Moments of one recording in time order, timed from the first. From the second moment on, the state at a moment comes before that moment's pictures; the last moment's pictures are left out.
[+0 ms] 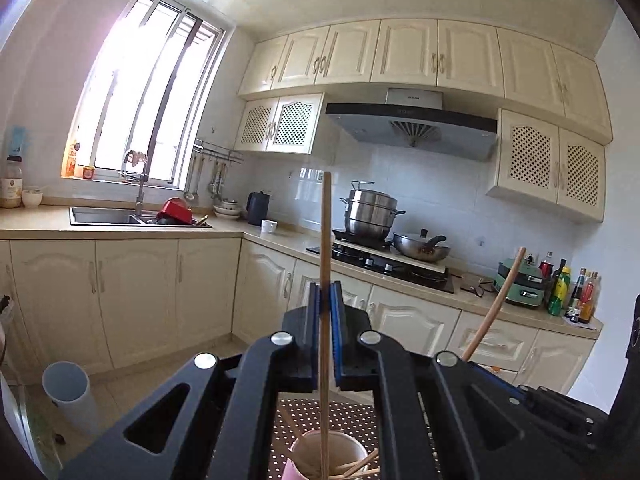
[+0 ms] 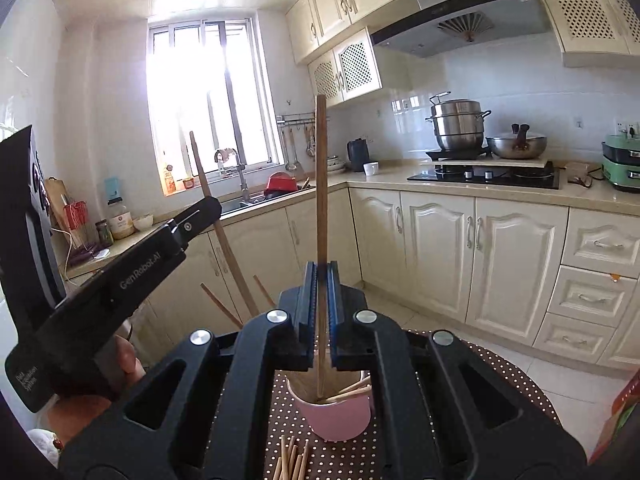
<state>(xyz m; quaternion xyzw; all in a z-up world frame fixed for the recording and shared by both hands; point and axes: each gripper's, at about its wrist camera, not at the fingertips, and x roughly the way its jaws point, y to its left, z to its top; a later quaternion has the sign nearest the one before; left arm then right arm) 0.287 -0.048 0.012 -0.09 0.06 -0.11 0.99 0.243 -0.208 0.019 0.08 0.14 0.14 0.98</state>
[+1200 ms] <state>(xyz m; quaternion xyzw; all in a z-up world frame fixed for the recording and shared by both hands) 0.270 -0.018 -0.006 -0.05 0.10 -0.07 0.99 0.254 -0.189 0.001 0.08 0.19 0.14 0.97</state>
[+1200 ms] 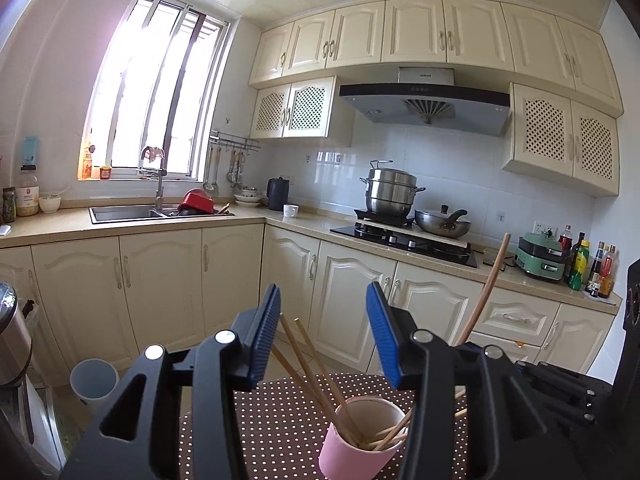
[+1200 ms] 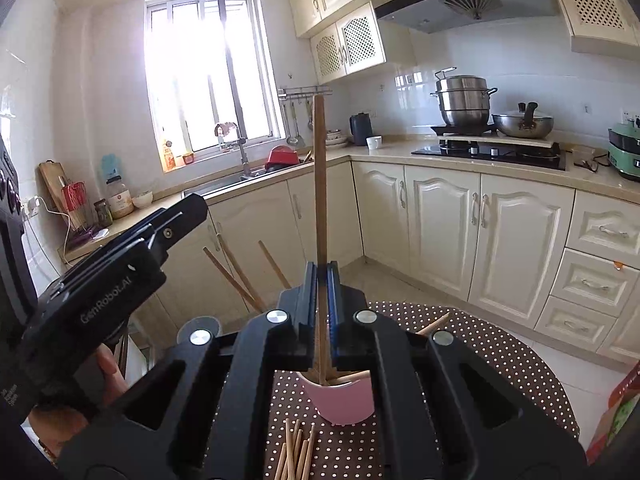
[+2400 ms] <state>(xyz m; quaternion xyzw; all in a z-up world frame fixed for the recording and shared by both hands) 0.198 0.000 -0.022 0.00 0.19 -0.06 0.98 0.185 -0.195 0.005 0.07 0.19 0.14 0.97</state>
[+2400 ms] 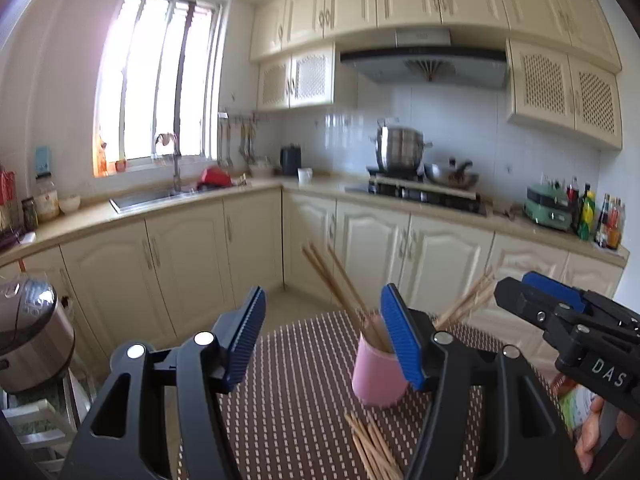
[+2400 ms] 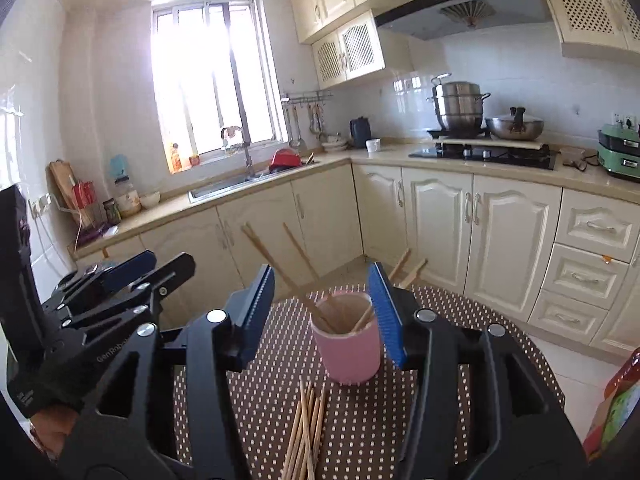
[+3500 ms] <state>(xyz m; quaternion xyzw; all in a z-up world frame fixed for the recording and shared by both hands) 0.243 0.014 -0.192 -0.01 0.49 -0.08 0.87 0.242 -0.123 -0.163 -0.05 0.49 0.19 0.85</state>
